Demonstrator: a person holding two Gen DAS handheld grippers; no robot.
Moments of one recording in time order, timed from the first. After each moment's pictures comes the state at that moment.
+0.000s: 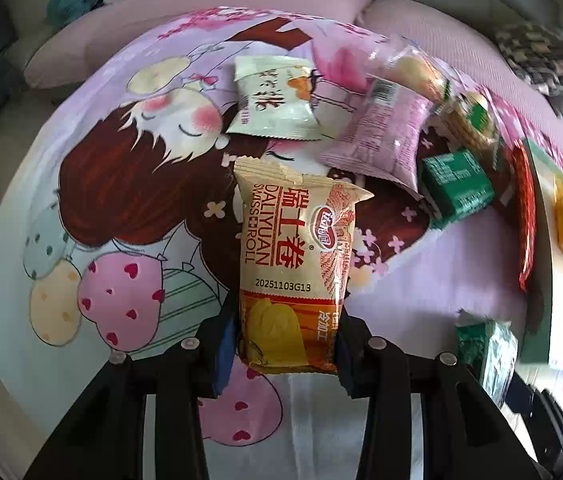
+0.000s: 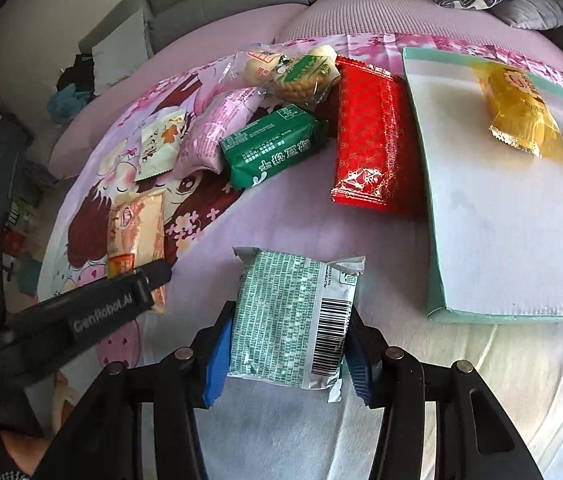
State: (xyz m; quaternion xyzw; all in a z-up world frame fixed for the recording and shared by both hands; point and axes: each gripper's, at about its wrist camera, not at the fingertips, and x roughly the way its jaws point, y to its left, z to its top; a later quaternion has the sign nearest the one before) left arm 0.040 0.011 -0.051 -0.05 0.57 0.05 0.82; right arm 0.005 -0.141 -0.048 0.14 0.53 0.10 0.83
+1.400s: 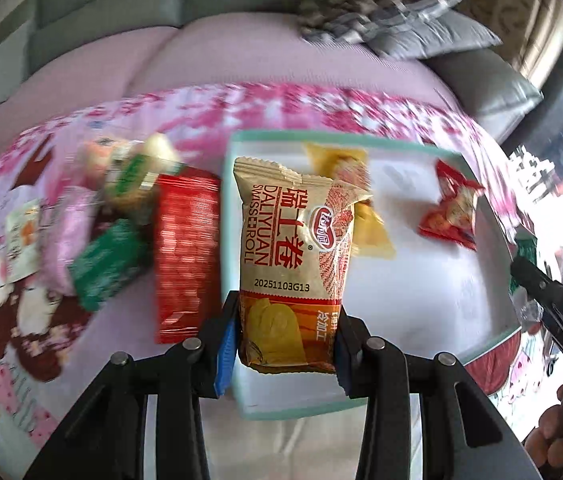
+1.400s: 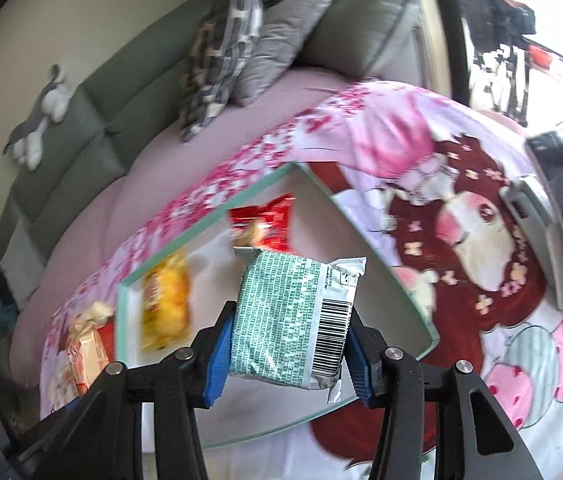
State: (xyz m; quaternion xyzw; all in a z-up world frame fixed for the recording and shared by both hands) left arm 0.055 -0.185 0.006 0.05 0.53 -0.19 0.82; right arm -0.045 -0.426 0.005 0.31 0.39 -0.18 0.85
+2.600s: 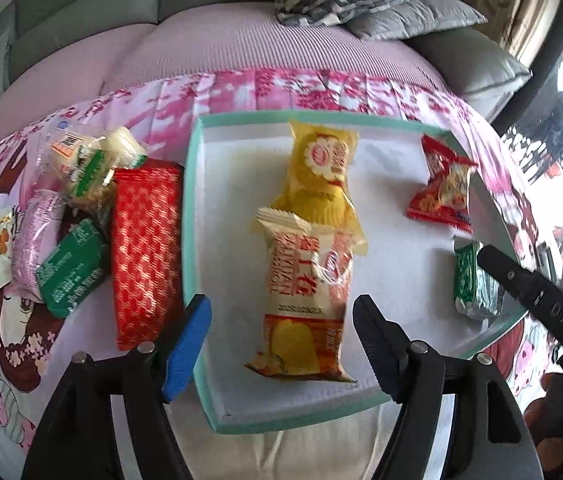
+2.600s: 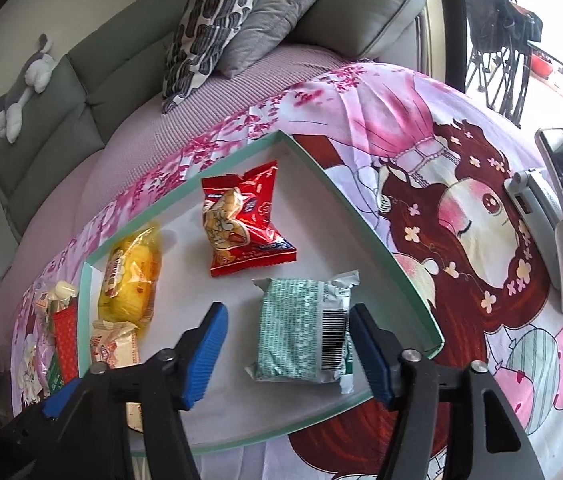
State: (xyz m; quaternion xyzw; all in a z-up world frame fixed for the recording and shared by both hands) left arm 0.054 -0.195 -0.005 0.06 0.53 -0.20 0.82; right arm -0.030 -0.414 -0.014 0.28 0.43 -0.19 0.84
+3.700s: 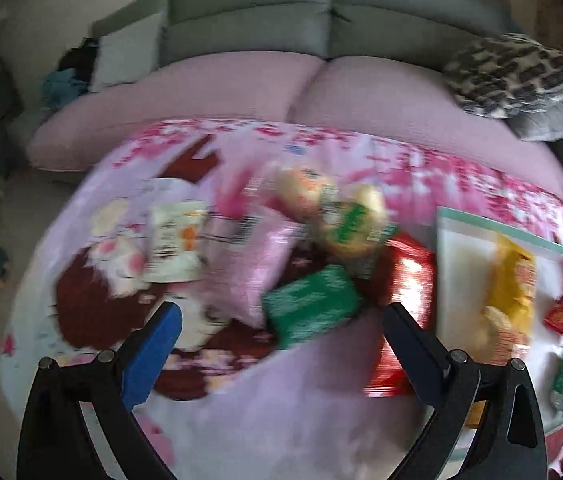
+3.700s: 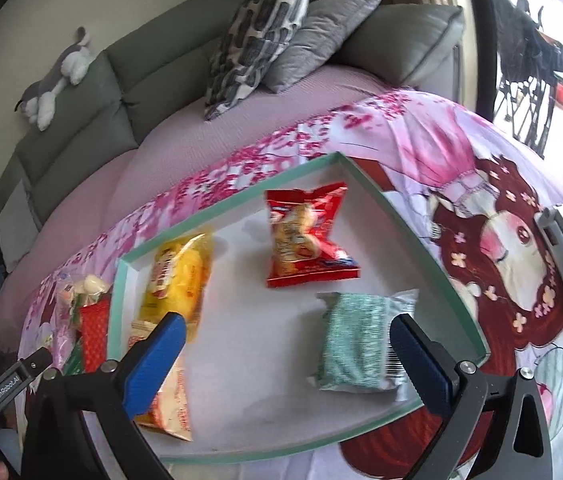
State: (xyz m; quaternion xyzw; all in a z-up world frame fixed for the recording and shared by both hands) left arm 0.084 -0.063 0.030 0.02 0.46 0.05 0.88; right arm -0.016 -0.384 0.003 0.25 0.40 -0.15 0.87
